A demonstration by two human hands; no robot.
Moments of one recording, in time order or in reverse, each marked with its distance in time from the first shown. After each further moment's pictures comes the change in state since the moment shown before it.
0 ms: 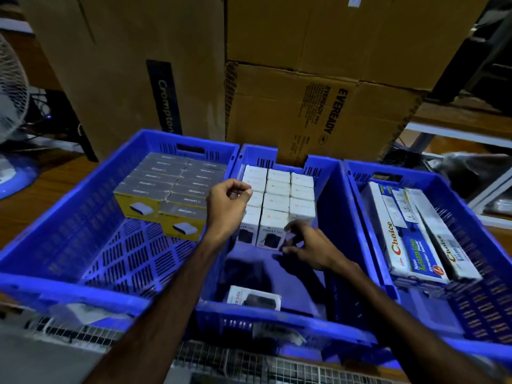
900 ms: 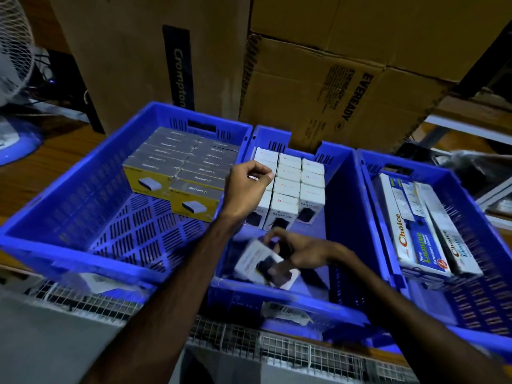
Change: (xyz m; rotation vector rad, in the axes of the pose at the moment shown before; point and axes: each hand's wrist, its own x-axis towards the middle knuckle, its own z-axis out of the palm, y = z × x) left_hand 0.000 0.001 -0.001 -0.034 -0.087 -0.017; right_hand -0.020 -0.056 0.014 0.160 -0.562 -0.052
